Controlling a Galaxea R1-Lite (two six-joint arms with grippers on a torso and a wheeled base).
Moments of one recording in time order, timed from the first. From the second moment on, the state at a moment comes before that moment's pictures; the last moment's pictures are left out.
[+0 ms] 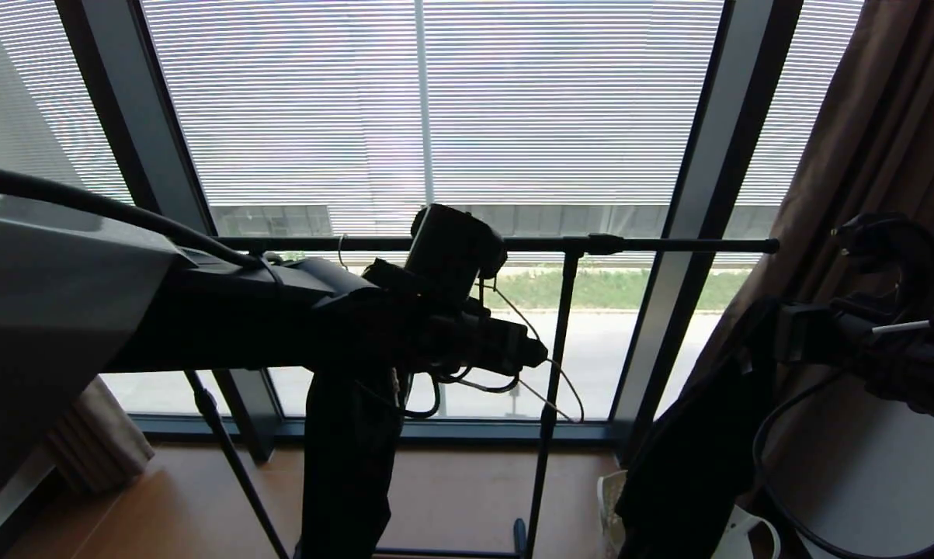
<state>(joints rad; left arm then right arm) -0.72 2.08 -1.51 0.07 0.04 -0.19 0.18 1.48 -0.62 -0.56 -0.18 0.03</state>
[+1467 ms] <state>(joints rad) -0.67 2.36 -1.72 -0.03 0.09 -0.14 0.19 1.50 -0.62 -0.57 -0.18 0.03</state>
